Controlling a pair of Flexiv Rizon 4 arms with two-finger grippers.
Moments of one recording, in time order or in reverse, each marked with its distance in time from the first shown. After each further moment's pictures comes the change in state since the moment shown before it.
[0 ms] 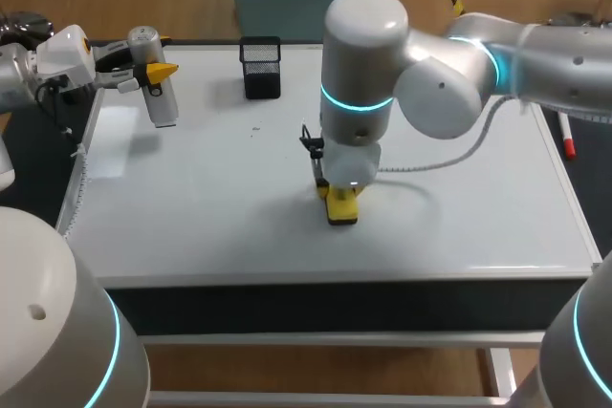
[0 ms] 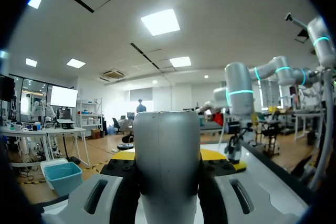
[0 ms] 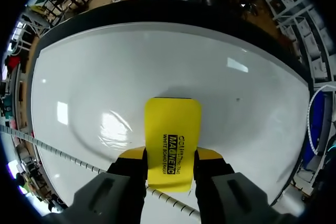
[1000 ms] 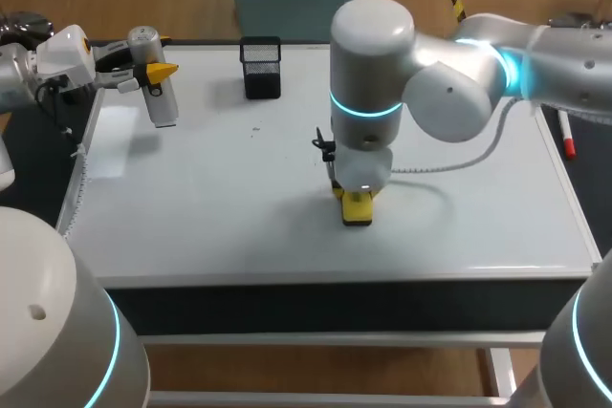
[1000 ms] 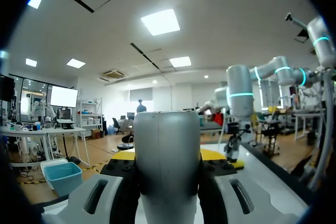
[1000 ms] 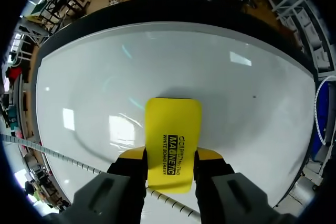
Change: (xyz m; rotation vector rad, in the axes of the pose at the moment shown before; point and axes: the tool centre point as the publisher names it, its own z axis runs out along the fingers) left arm 0.000 0.000 0.000 0.000 0.000 0.000; right arm 0.034 0.001 0.004 0.013 0.053 0.077
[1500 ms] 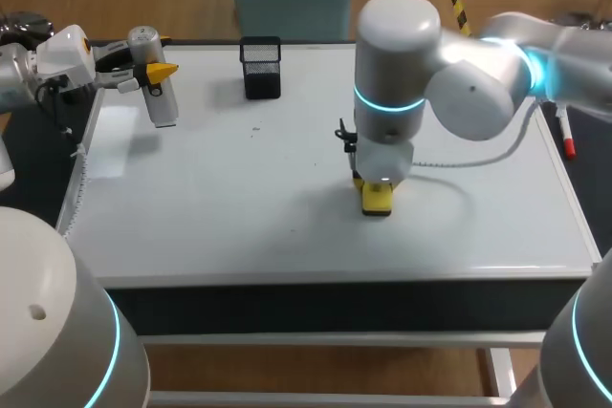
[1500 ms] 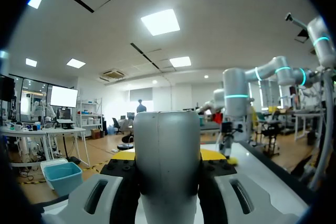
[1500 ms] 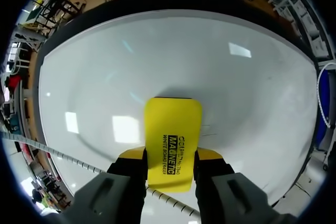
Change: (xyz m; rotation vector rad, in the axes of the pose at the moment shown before) left arm 0.000 0.000 0.000 0.000 0.000 0.000; right arm 0.037 -0.020 0.000 0.033 0.007 0.056
